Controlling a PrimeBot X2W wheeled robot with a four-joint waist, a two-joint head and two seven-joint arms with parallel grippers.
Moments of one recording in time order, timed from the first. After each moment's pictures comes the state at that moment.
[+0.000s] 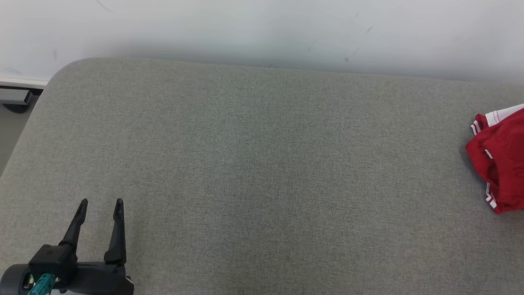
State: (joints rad) left arm -0.11 0.23 -0.16 0.22 -0.19 0.02 -0.26; right arm -1.18 -0.66 0.93 1.29 0.85 0.13 0.63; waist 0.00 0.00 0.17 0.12
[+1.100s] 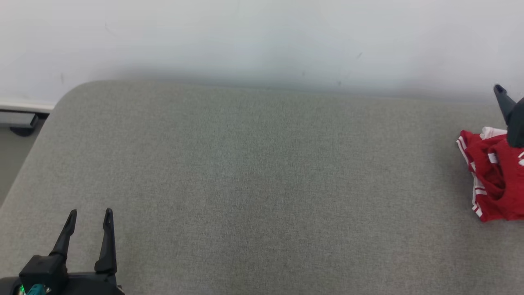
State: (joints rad) left arm -0.08 0.24 -0.13 0.21 -0.19 0.03 -0.26; right arm -1.04 -0.55 0.74 1.12 0.83 0.13 0.10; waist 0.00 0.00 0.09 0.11
